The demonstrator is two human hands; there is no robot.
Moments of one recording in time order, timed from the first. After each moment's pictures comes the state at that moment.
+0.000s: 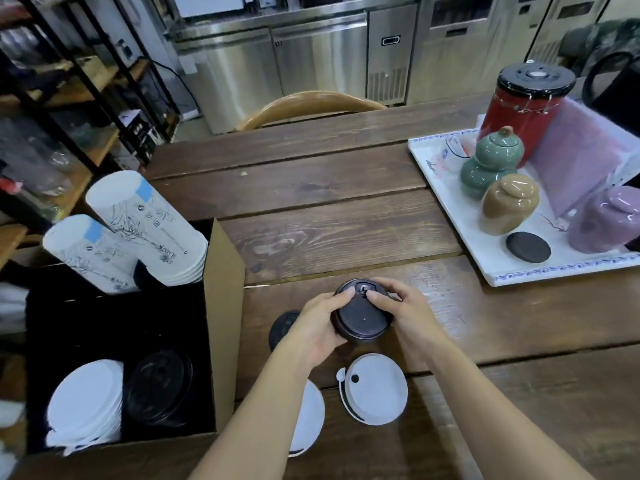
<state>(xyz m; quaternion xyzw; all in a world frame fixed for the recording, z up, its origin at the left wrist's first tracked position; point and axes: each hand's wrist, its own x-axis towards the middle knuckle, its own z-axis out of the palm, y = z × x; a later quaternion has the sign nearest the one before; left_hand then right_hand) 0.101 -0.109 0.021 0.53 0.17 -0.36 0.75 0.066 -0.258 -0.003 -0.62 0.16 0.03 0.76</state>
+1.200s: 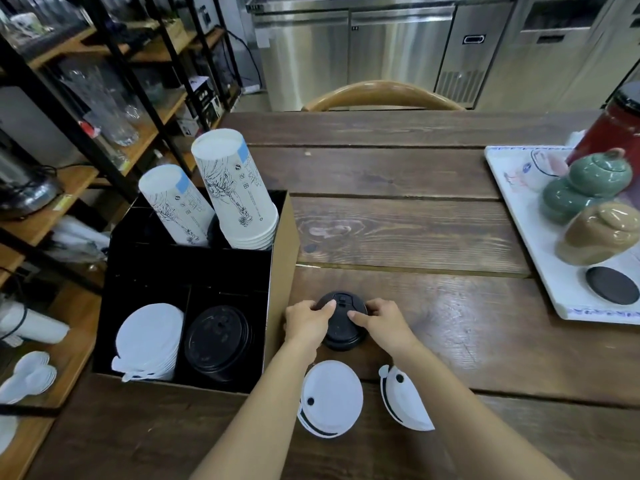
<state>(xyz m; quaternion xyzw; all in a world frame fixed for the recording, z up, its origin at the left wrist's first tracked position) 0.096 -0.032 -0.005 0.76 0.31 -0.17 0.55 0.094 -0.164 -0.030 -0.81 0.14 0.17 0.55</state>
